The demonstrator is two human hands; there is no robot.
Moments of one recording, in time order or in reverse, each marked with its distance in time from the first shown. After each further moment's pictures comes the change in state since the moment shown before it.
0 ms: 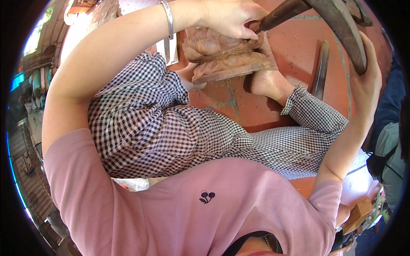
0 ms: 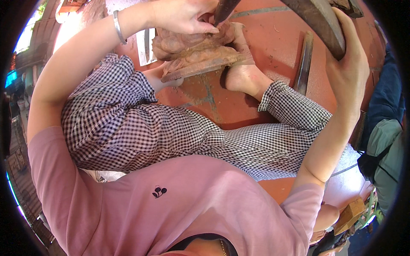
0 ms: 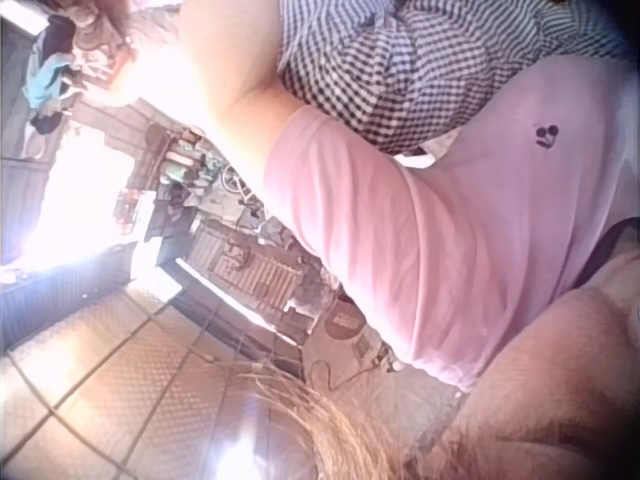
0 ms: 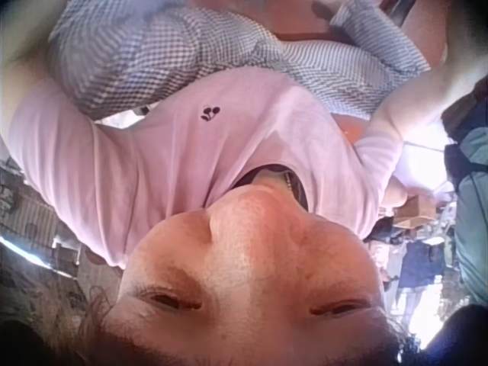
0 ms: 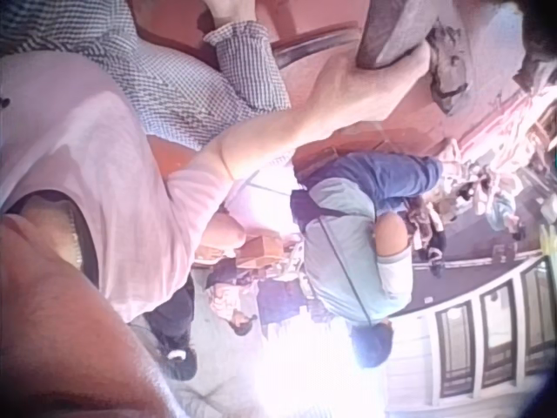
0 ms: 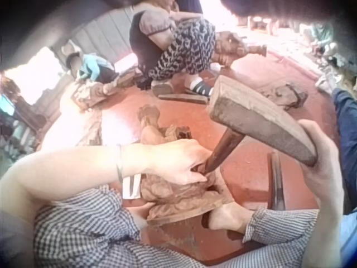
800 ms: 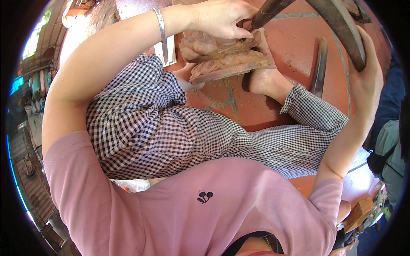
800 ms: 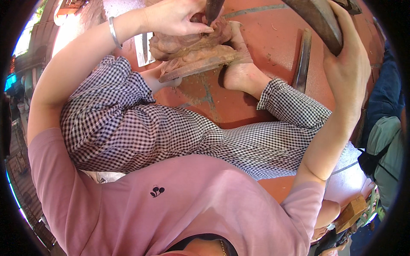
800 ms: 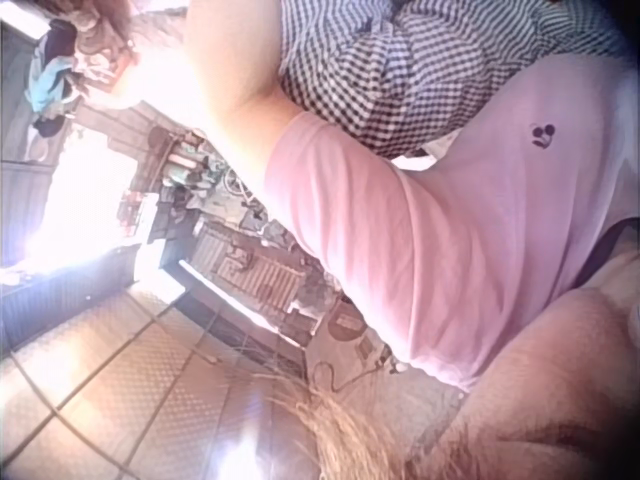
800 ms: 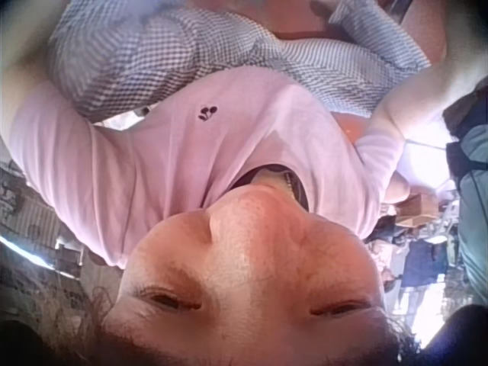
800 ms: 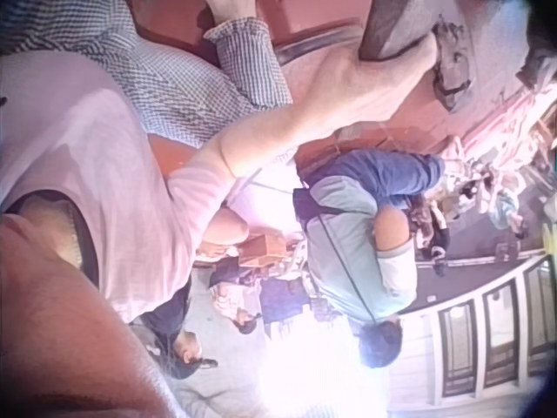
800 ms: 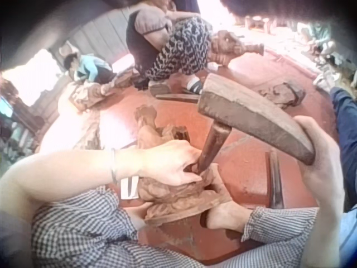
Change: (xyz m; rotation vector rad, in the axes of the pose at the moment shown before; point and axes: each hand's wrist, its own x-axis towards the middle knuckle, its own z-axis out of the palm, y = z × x) left_hand -0.012 -0.001 0.006 0.049 0.031 -0.056; right_hand 0.006 -0.036 -0.001 -0.291 -0.104 0.188
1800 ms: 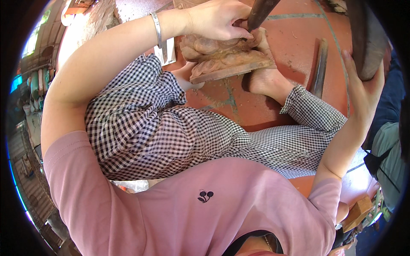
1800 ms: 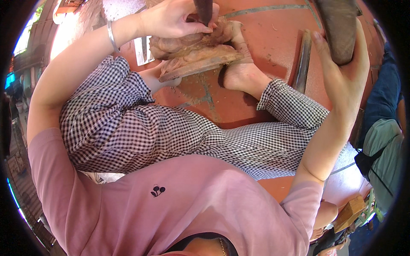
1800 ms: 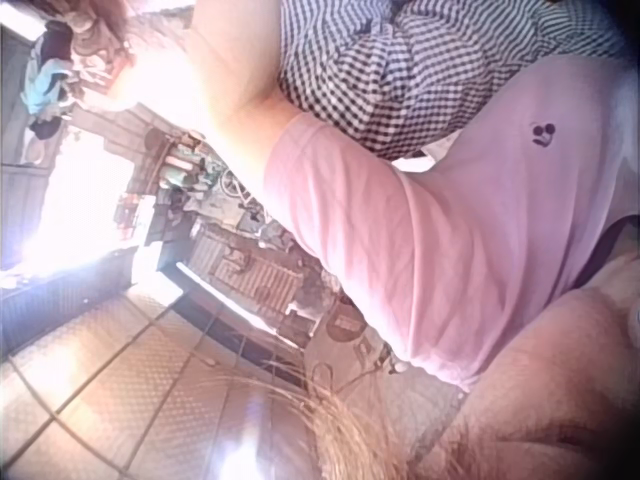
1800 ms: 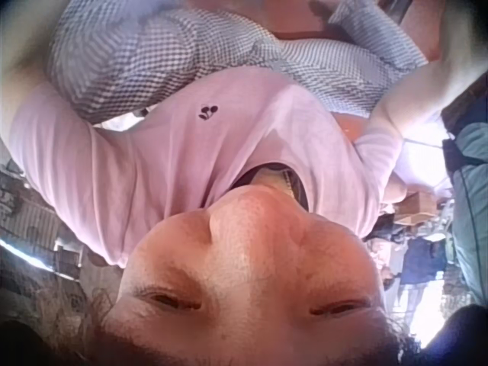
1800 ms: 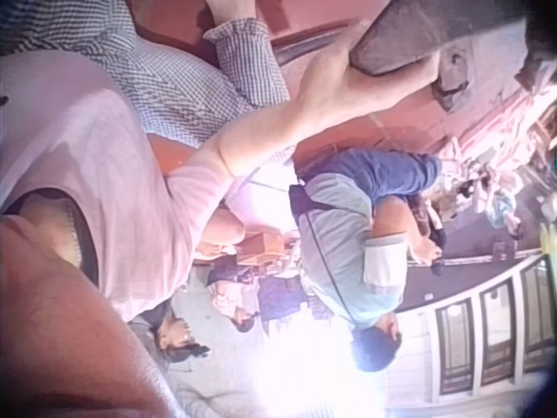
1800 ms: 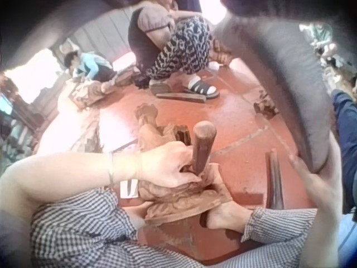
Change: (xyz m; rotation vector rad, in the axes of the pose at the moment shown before) left_hand -0.002 -0.006 0.011 -0.108 0.133 0.107; right_hand -0.017 0.018 0.005 0.453 0.092 0.089
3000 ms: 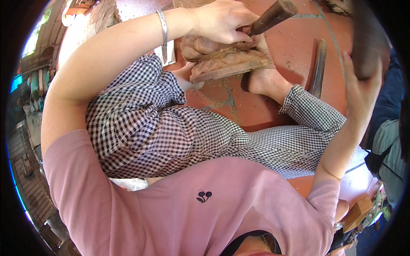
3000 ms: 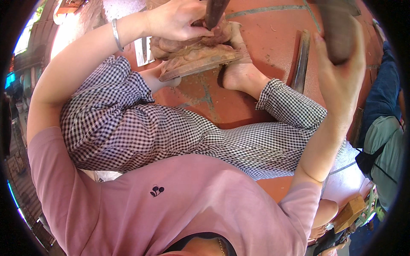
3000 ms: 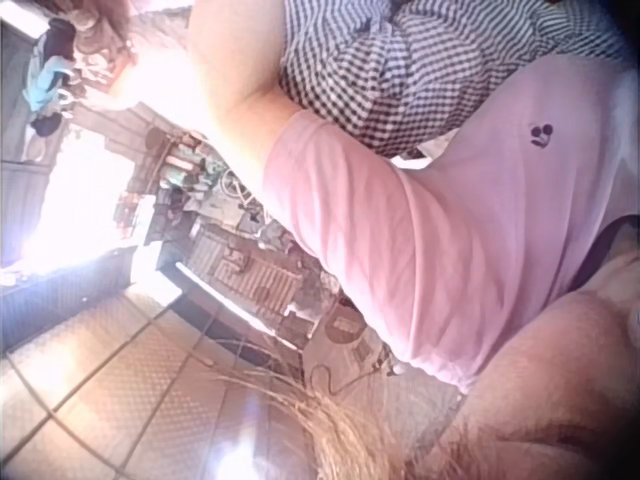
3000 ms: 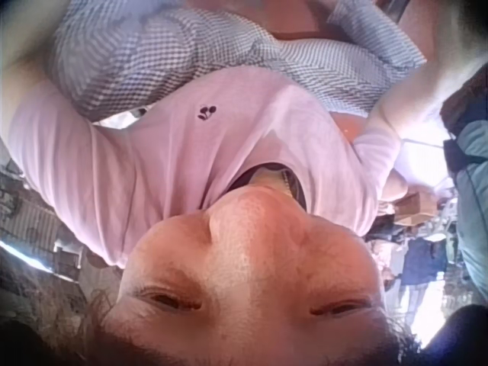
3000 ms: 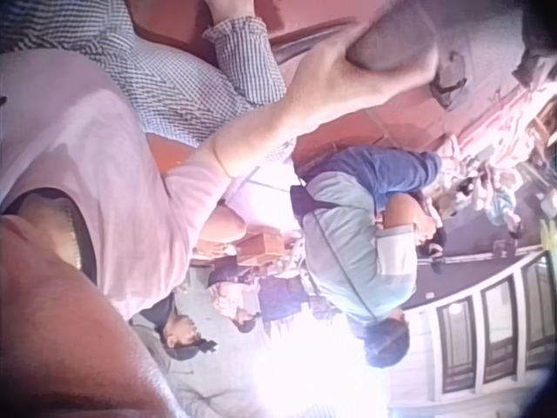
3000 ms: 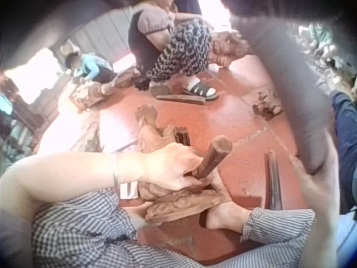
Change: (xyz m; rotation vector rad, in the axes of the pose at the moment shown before) left_hand 0.000 -0.002 0.003 0.212 -0.055 0.056; right_hand 0.004 -0.009 0.004 -0.061 0.047 -0.090
